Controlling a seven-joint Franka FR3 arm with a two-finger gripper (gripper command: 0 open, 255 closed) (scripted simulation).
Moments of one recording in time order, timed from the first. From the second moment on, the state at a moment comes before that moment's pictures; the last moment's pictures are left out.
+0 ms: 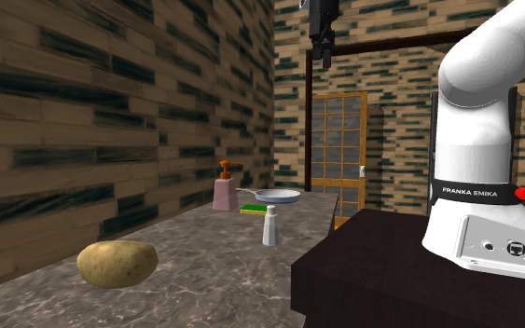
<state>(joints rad) -0.01 -0.81 -0.03 -2.39 -0.08 1.63 -0.14</state>
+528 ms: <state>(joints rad) 0.01 -0.75 -0.02 -2.55 -0.08 1.85 -0.14</state>
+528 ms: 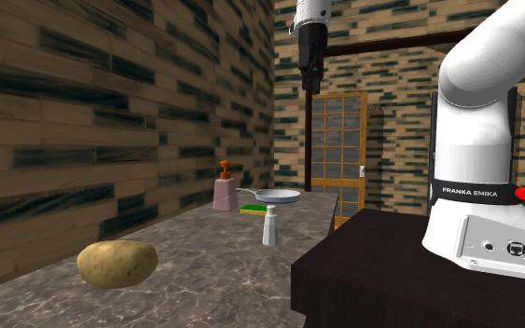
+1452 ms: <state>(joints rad) 0.03 -0.36 0.02 -2.73 -0.12 2.43 -0.11</state>
